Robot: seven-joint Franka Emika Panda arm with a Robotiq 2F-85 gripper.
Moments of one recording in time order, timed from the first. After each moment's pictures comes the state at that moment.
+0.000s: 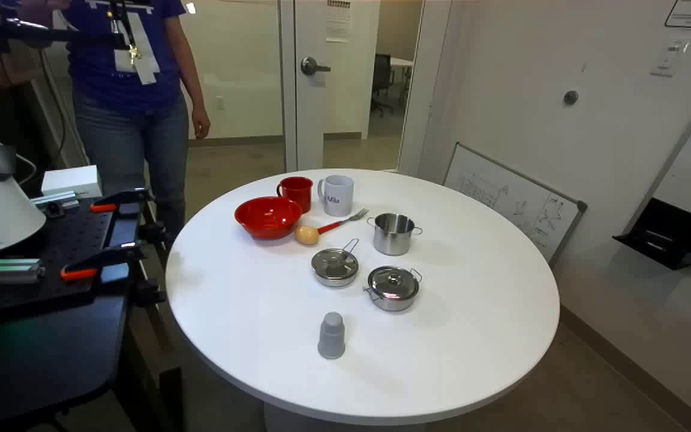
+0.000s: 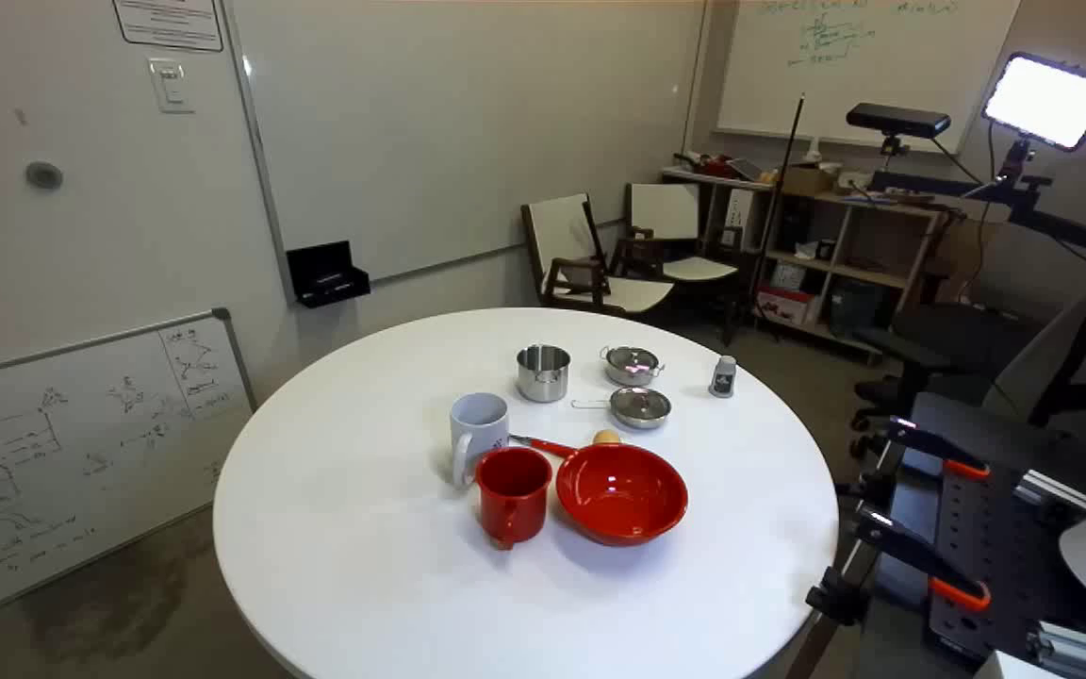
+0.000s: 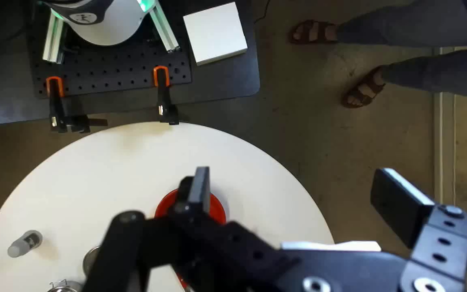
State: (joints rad) arm 0.13 -0.54 0.27 -2.19 0.29 1.45 0.49
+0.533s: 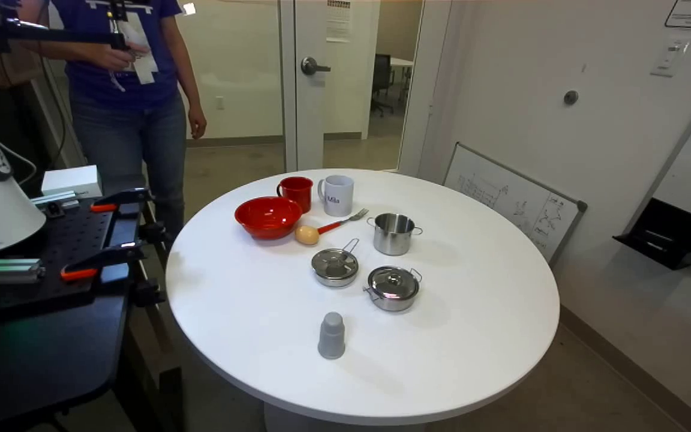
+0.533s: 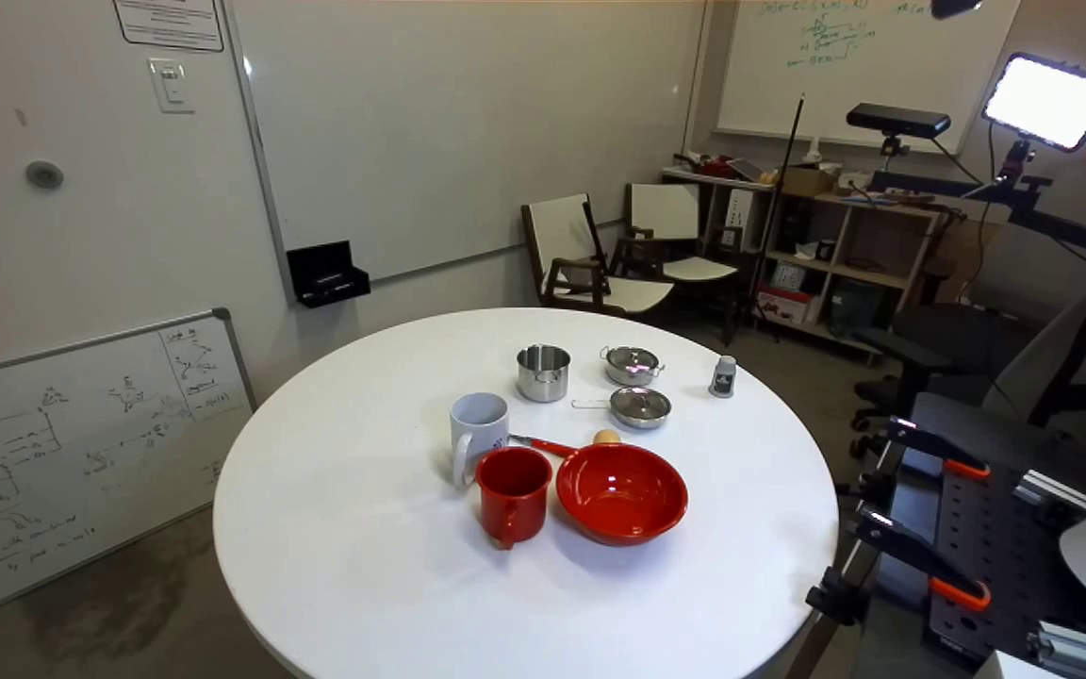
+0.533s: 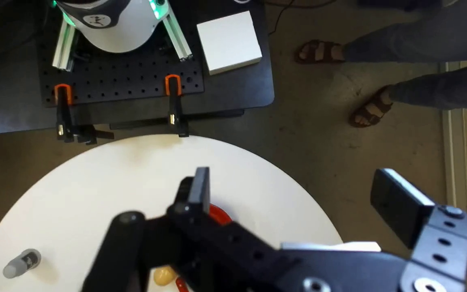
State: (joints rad) arm 0.10 -0.48 0.24 -2.22 0.27 1.45 0.42
